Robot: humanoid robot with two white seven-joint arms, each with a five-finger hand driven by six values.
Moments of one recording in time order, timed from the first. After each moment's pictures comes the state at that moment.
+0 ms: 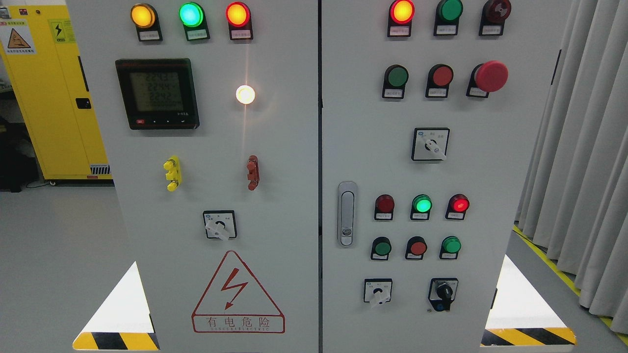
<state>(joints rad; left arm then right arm) 0.00 -0.02 -0.17 0.00 0.10 -0.12 0.06 0.00 -0.07 -0.28 -0.10 0.31 0.06 0.22</state>
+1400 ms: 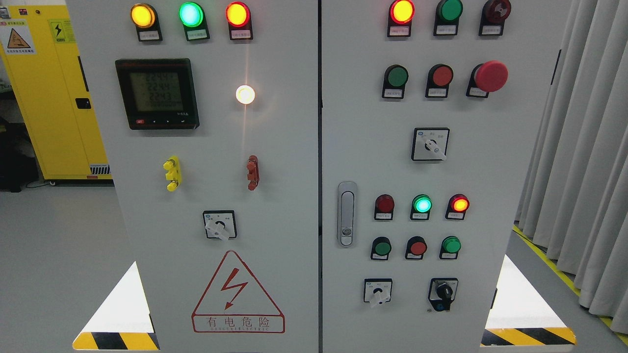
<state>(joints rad) 0.00 -0.05 -0.17 0.00 0.10 -0.12 0.05 0.11 -0.06 -0.05 -0.44 0.32 0.11 0.27</state>
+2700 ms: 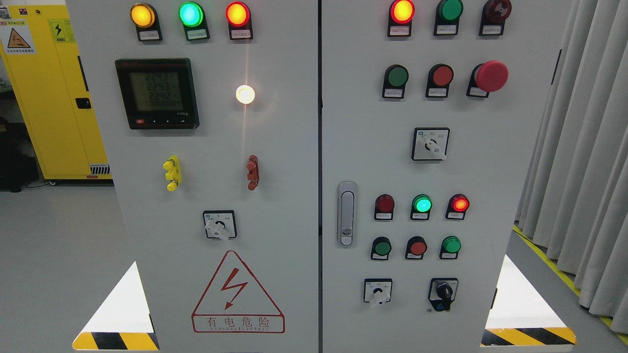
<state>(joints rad) 0.00 -0.10 -0.17 0.00 0.10 -0.12 0.05 0.18 -0.07 0.21 -1.29 0.89 -0.05 0.02</state>
